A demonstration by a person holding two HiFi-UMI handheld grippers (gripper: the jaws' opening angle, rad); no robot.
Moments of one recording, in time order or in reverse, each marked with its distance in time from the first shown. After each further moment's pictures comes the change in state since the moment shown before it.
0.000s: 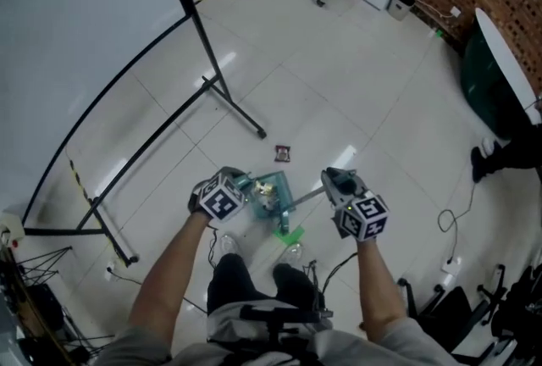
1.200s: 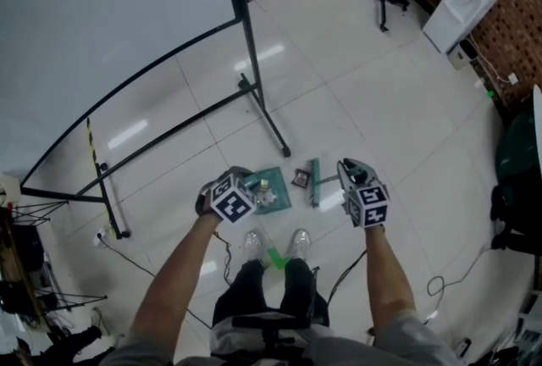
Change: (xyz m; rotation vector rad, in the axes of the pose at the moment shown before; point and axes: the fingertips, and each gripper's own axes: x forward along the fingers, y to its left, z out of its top) left arm 0.013 0.121 0.032 -0.242 0.056 0.152; right arm 0.194 -0.107 0.056 -0.274 0.178 0.064
